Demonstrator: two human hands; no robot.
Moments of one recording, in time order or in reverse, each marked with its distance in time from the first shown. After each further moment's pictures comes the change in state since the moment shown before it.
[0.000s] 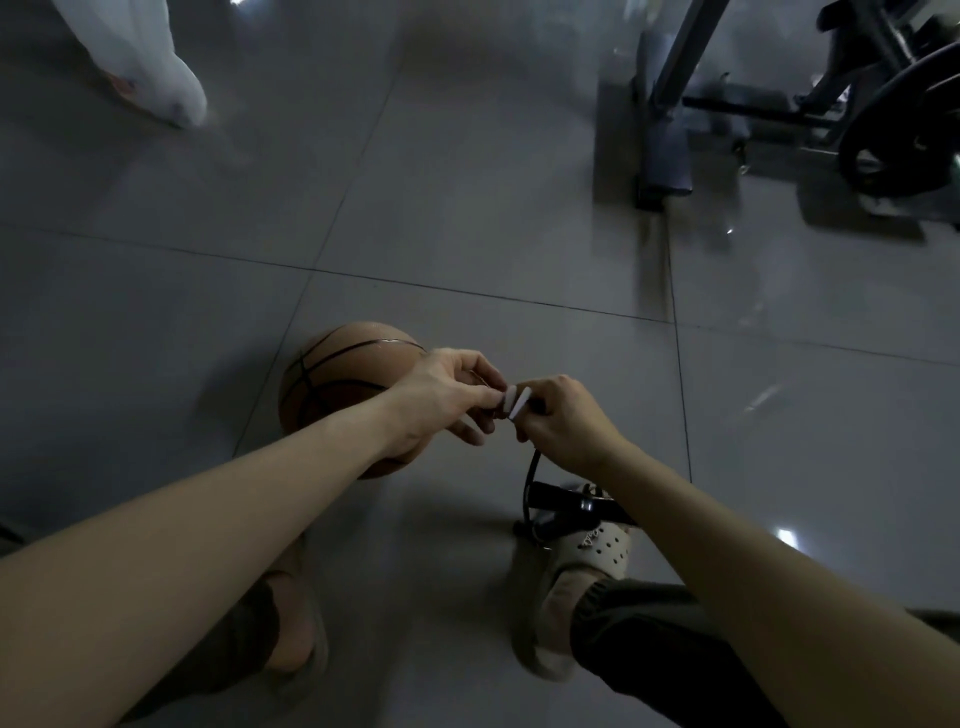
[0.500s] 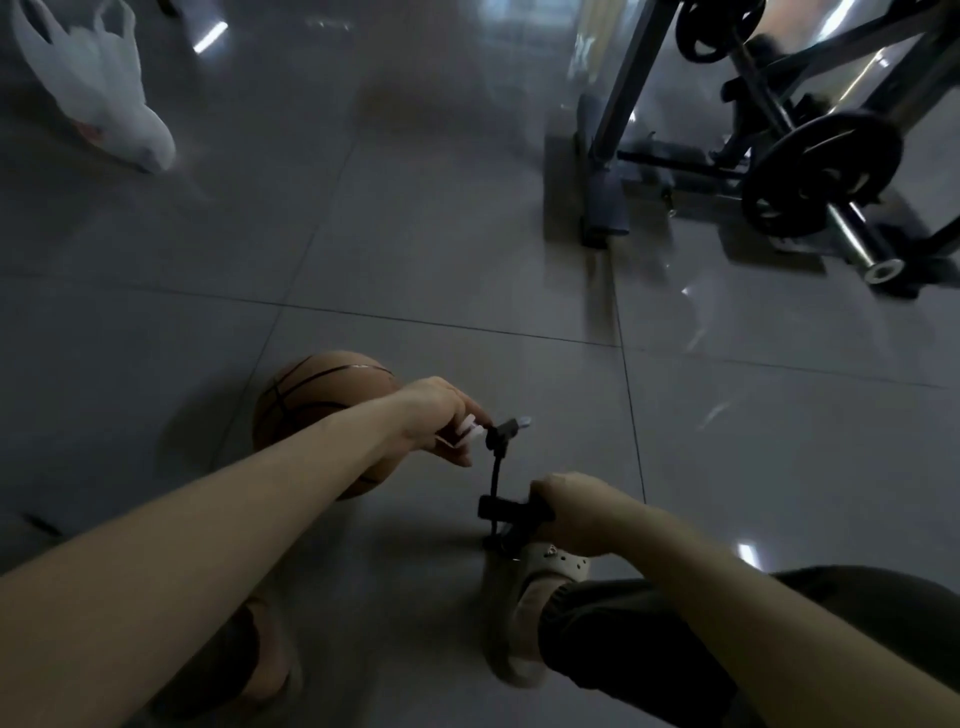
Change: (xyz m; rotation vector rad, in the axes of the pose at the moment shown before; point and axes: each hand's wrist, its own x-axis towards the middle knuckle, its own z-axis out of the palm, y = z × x) left_hand -0.009 0.034 0.025 0.056 -0.008 -0.301; right_hand -0.077 0.005 -0.012 -0.561 -0.437 0.342
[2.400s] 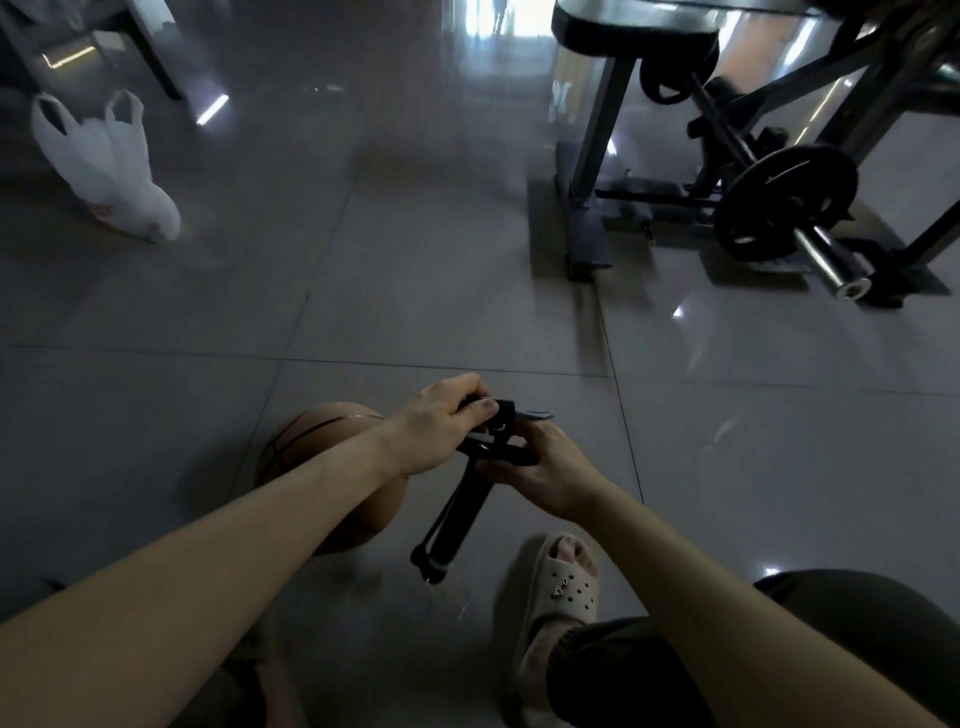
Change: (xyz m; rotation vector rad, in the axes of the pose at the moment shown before) left_hand -0.014 0.025 -0.009 0.412 0.099 0.654; right_hand 0.005 -0.016 -0.052 0.701 0.487 -0.311
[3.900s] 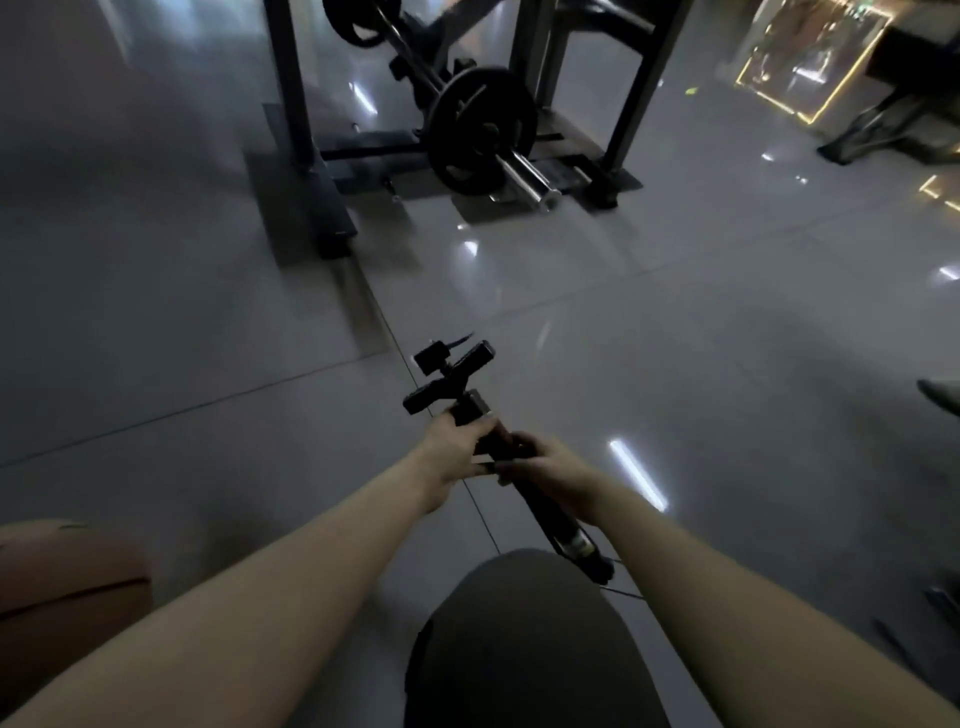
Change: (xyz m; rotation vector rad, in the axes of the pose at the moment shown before) left_hand 0.127 0.084 0.294 -0.648 -0.326 -0.401; right_hand -0.134 0.211 -0.136 0.482 0.308 0.548
